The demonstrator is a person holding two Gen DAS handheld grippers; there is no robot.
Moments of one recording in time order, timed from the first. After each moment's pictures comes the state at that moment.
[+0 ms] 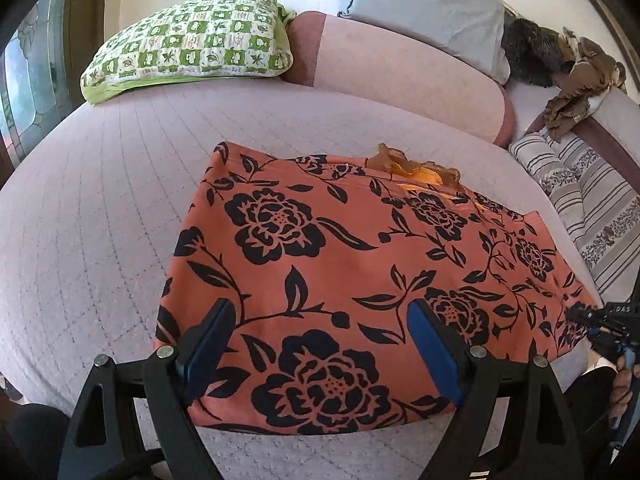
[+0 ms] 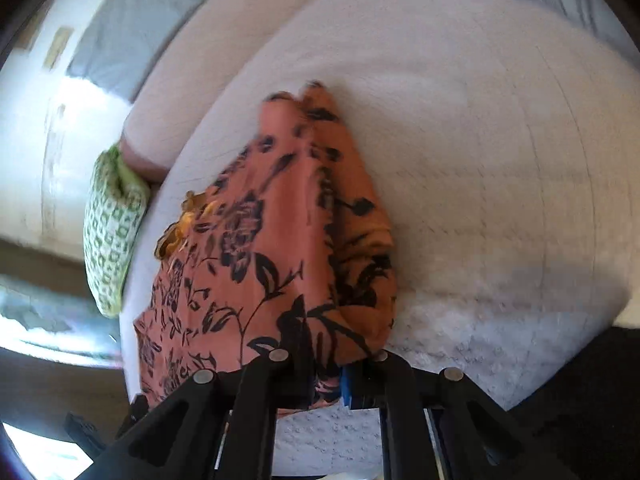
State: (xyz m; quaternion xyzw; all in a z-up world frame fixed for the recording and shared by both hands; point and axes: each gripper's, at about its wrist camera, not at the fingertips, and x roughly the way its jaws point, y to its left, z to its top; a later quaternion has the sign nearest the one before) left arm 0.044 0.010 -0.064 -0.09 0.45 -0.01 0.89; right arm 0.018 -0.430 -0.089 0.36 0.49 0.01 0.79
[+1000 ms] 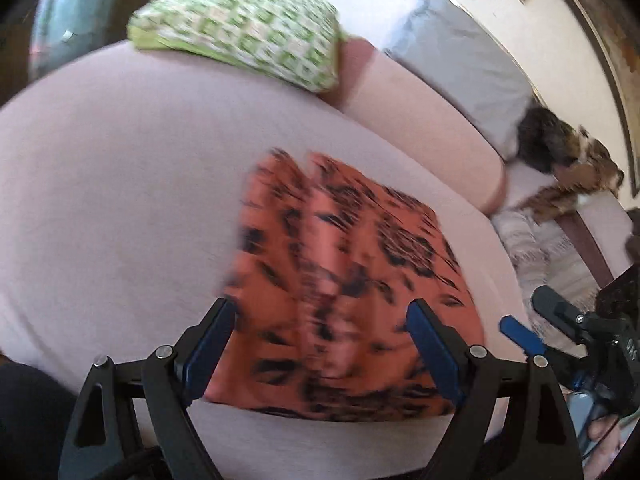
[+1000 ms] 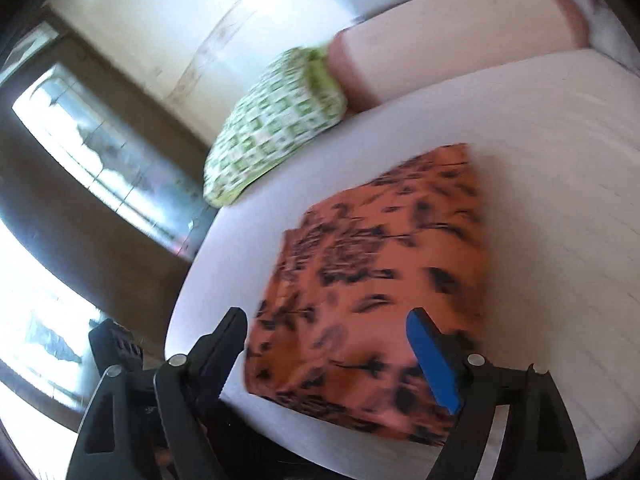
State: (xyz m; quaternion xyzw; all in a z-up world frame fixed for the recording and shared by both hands) left arm 0.031 0.068 -0.056 -0.25 0.43 -0.02 0.87; right arm 0.033 -0.194 -0.010 0.23 0.43 0.26 0.84
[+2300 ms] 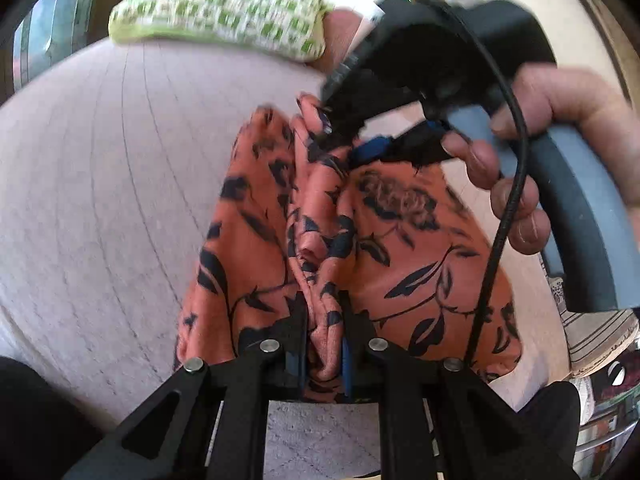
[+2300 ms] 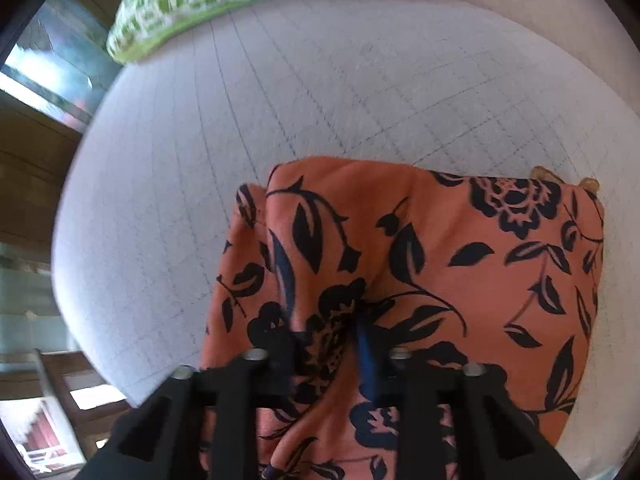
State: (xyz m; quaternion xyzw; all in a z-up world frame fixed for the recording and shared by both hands) left arm 0.036 0.038 -0.089 -0.19 0.44 -0.02 0.88; right arm 0.207 0.014 -0.062 -0.02 0.65 0.20 0.74
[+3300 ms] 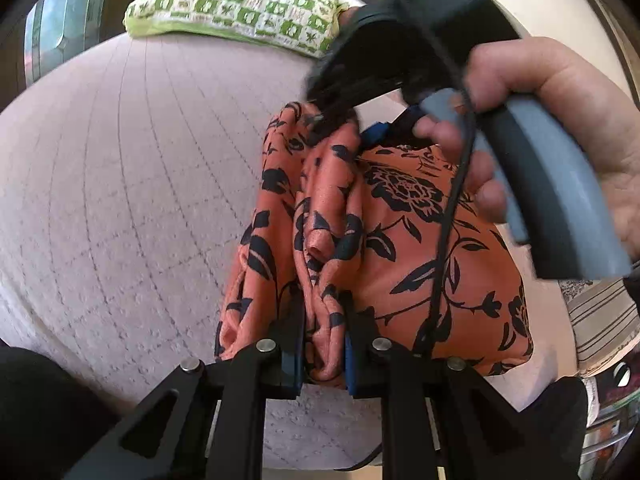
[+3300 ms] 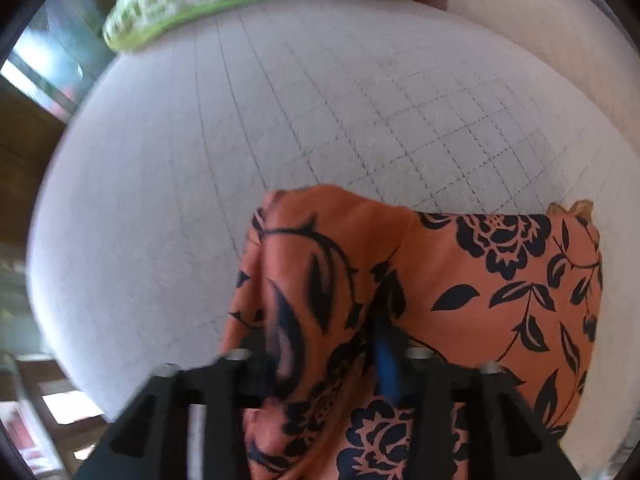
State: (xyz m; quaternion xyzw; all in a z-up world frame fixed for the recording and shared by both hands) left arm 0.040 0.020 -0.104 -0.19 0.45 0.00 0.87; right arm 0.229 0.052 -0.071 -0.05 0.64 0.18 0.75
